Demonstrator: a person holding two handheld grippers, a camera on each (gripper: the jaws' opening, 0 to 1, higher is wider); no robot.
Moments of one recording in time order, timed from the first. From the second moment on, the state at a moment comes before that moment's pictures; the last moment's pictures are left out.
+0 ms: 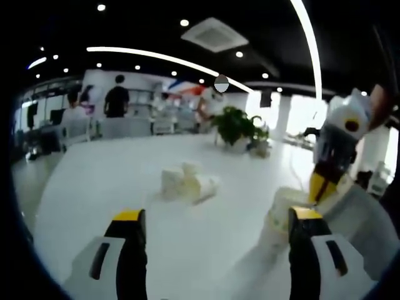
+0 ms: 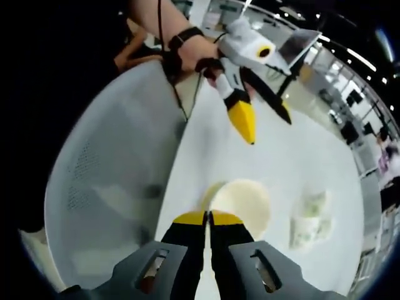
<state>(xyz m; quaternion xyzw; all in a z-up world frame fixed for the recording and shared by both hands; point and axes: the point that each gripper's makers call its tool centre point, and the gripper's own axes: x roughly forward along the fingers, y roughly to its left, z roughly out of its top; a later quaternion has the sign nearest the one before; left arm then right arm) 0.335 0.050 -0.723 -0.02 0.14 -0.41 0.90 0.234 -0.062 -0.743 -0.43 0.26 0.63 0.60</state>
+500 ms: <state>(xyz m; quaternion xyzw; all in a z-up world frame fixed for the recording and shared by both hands) 0.335 0.052 -0.726 -0.03 0.15 -0.41 0.90 0.231 -0.061 -0.754 -0.44 0.26 0.64 0.58</state>
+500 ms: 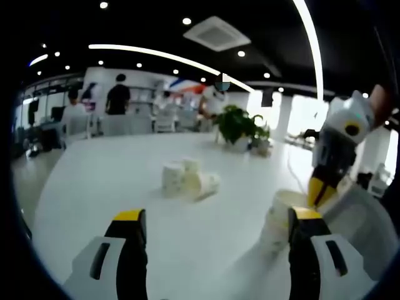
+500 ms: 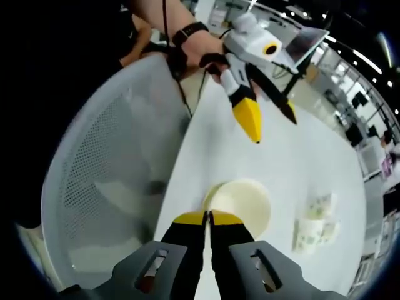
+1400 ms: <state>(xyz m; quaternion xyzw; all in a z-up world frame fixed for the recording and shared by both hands) 0.331 0.056 -0.731 -0.04 0.15 -0.40 0.90 0.227 -0.058 -0.770 -0.45 0.28 0.65 0.55</state>
